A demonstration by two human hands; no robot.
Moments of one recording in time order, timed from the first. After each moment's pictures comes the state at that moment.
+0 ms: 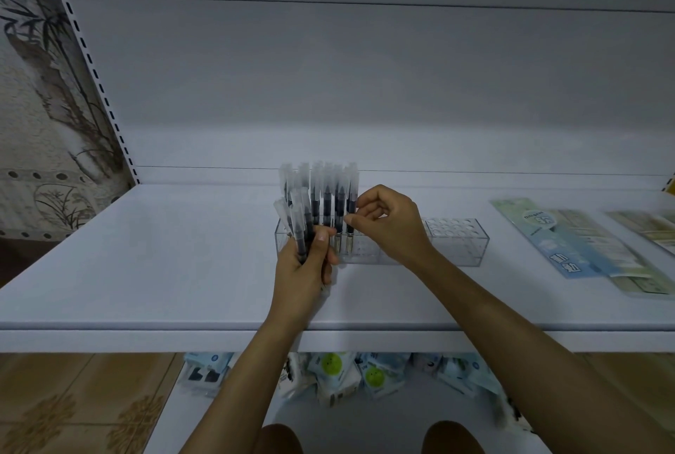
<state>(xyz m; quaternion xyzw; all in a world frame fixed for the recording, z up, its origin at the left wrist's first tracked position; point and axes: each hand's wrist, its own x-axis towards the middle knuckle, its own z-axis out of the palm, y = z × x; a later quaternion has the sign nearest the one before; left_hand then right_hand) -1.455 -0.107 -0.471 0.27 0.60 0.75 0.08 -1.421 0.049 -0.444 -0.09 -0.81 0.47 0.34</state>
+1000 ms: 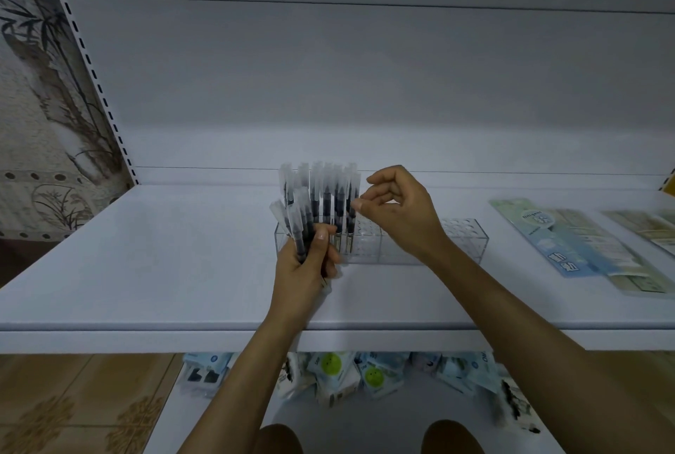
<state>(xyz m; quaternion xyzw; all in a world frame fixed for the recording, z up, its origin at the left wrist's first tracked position) -1.454 -0.108 -0.468 0.28 0.58 0.76 0.09 -1.402 0.048 -0.420 -0.07 -0.78 0.52 0.35</state>
